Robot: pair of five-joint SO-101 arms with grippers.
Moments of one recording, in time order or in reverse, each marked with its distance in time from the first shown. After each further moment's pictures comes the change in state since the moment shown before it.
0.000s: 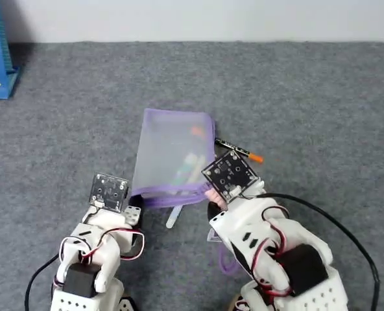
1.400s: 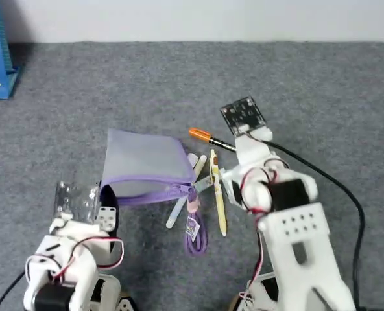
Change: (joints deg) left arm -6.9 4.8 -26.5 16.4 -2.9; right arm 14.0 33.1 -9.5 -10.0 -2.7
